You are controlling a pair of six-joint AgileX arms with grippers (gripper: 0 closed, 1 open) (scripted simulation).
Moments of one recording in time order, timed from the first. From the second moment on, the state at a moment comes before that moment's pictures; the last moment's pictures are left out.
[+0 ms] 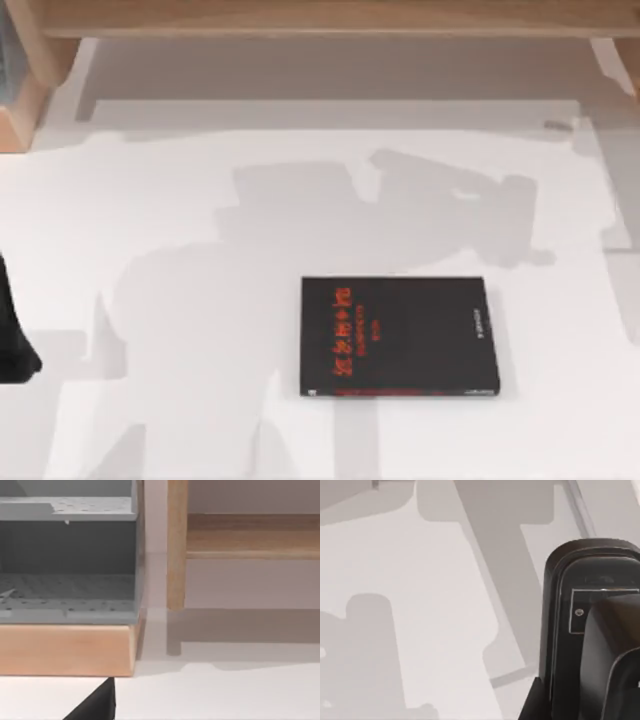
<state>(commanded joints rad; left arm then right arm) 0.00 0.00 0.00 0.00 0.00 0.00 -0.05 2.02 1.96 -1.24 0.03 0.36</state>
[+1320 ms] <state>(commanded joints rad) 0.00 0.00 0.00 0.00 0.00 0.00 0.72 2.02 1.57 -1.04 0.07 0.73</state>
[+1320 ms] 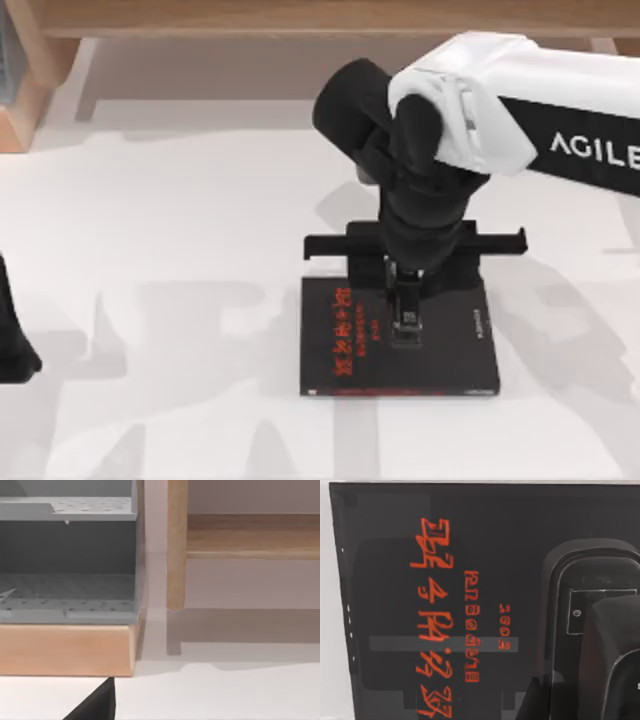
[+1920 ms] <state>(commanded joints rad) 0.00 0.00 0.00 0.00 0.00 0.00 0.72 2.06 1.50 -0.94 0.07 0.72</state>
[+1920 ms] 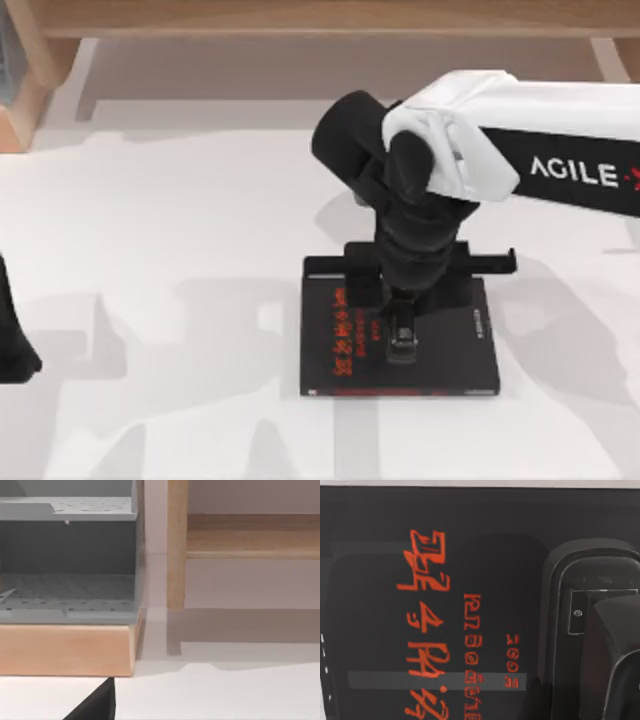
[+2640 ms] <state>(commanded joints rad) 0.00 0.00 0.00 0.00 0.00 0.00 0.72 2.06 1.50 -0.94 0.07 0.72</state>
